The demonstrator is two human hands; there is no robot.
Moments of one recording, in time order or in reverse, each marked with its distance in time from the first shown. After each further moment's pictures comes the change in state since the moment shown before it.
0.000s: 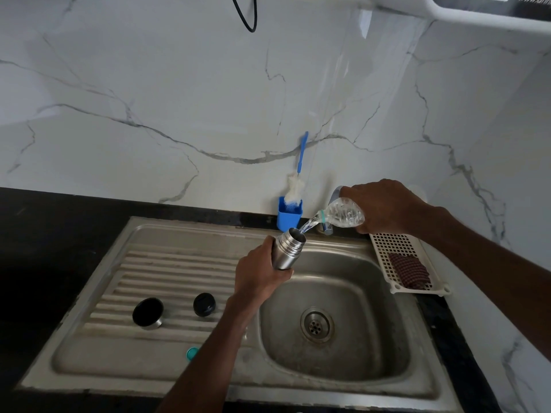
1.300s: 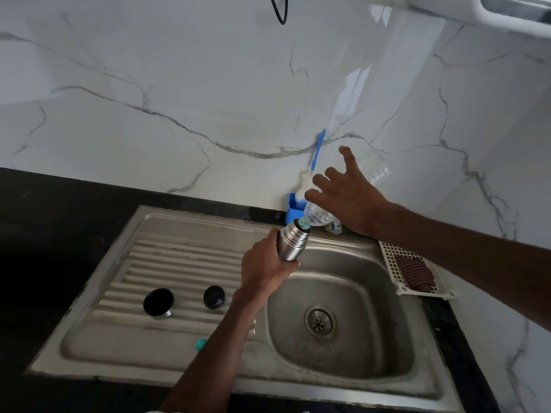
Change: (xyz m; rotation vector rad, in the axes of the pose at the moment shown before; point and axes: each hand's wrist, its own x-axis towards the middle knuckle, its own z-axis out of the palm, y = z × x) left_hand -0.001 -0.007 -0.019 -0.094 0.030 -0.054; right_hand 0.056 -0.072 -0.013 -0.624 0.120 -0.243
